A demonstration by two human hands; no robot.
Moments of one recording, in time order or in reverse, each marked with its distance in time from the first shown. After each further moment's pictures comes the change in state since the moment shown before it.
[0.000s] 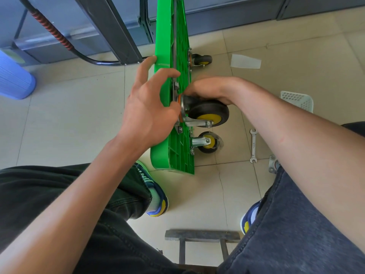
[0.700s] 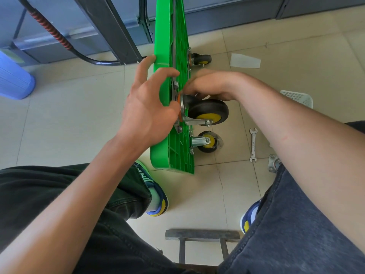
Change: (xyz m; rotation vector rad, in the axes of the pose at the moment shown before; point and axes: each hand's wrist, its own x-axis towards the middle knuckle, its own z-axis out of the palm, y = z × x) left_hand 0.000 -0.001 0.001 -0.022 -0.003 0.008; right_hand 0.000 -0.002 -0.006 -0.026 0.000 -0.039
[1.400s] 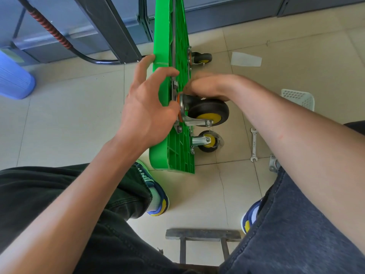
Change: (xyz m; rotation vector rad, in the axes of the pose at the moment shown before) left_hand 0.001 -0.004 0.001 0.014 0.004 0.003; right_hand 0.000 -0.006 0.006 -0.165 0.052 0.016
